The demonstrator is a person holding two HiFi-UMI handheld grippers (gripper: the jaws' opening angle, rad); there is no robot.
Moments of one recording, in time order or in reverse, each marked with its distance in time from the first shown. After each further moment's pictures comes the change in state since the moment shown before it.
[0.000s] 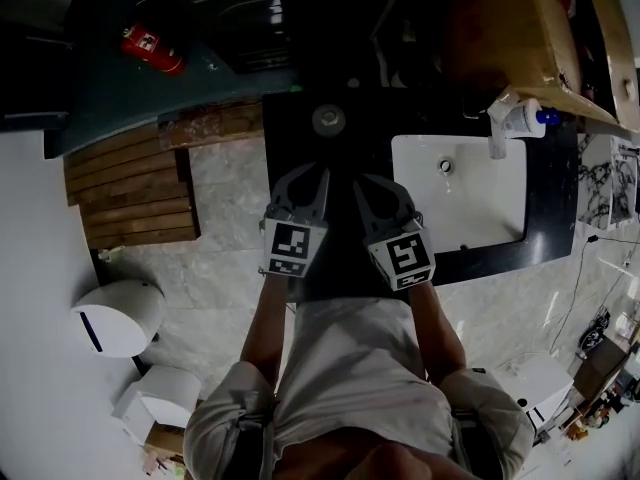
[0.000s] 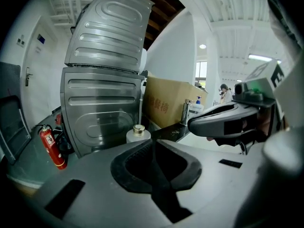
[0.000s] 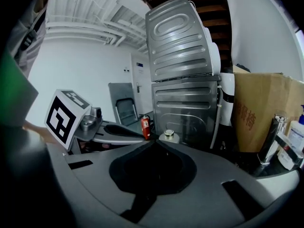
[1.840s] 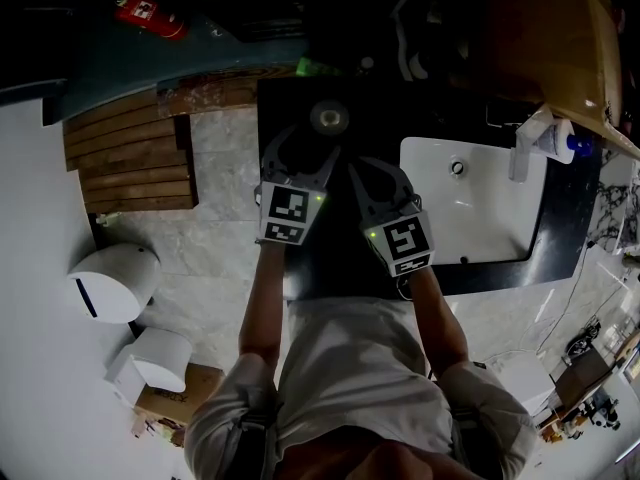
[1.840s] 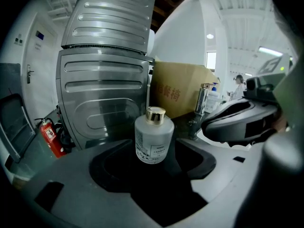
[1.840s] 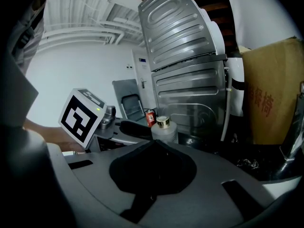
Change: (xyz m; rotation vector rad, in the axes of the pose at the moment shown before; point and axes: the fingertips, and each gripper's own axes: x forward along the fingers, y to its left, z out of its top) left arm 0.069 0.039 -0.031 -0.019 0.116 0.061; right arm 0.051 -0.024 -0.033 0.041 0.060 0.127
